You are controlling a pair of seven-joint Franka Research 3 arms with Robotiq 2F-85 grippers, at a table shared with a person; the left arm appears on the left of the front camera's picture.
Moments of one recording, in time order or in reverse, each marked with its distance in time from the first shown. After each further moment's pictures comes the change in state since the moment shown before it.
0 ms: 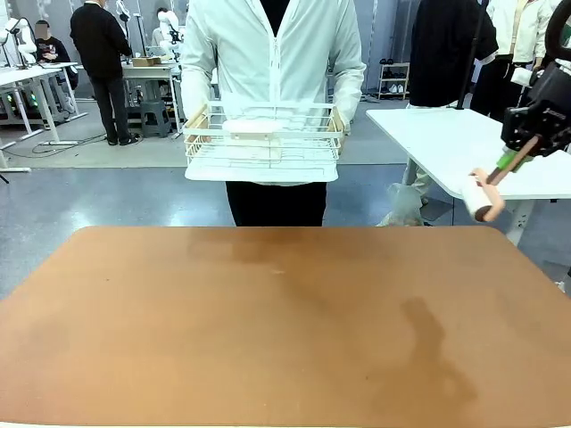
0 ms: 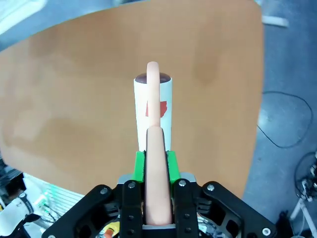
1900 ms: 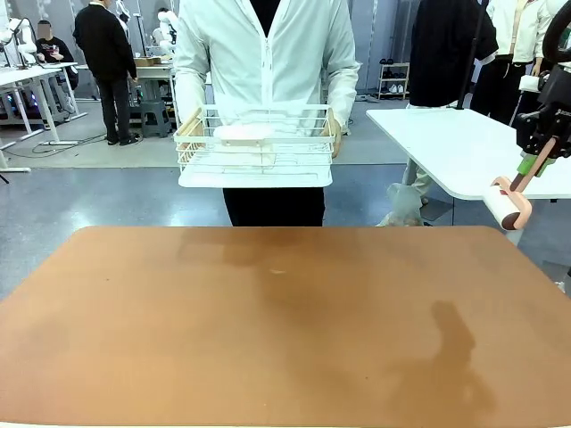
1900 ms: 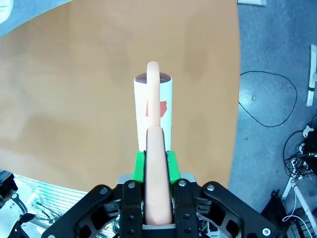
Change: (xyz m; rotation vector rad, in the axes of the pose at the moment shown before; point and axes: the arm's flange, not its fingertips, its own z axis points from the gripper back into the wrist) left arm 0.000 0.000 0.000 0.000 0.000 0.000; right arm 0.004 -0.007 0.002 -0.087 0.074 -0.034
